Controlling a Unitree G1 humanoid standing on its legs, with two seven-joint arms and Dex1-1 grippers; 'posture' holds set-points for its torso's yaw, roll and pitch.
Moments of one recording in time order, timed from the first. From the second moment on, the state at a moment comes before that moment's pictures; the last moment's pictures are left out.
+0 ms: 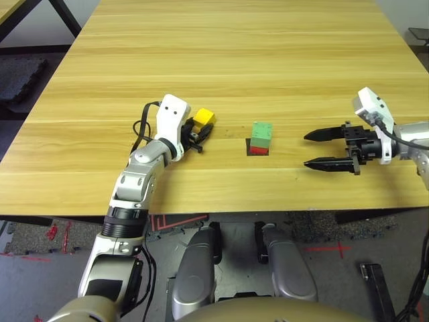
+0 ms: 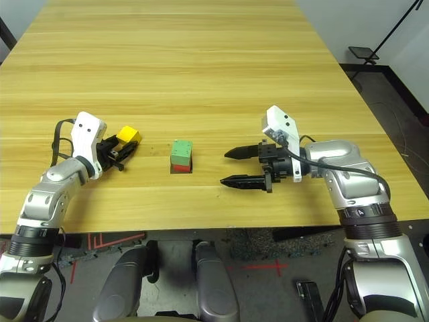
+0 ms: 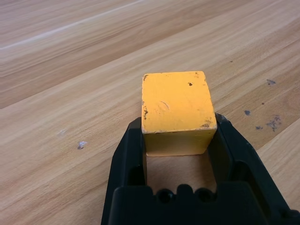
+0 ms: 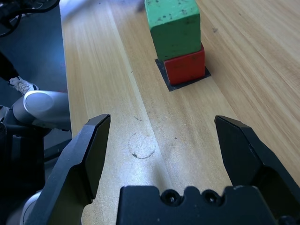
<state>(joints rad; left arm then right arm) -0.41 0.39 0.01 0.05 -0.20 0.46 -0.48 -0.54 -0.83 0.07 0.14 0.42 0.51 1.42</state>
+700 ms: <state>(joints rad) -0.75 0.58 -0.04 0.01 -0.44 0.45 -1.08 -0.59 -0.83 0.11 0.19 0.40 0.46 1.49</state>
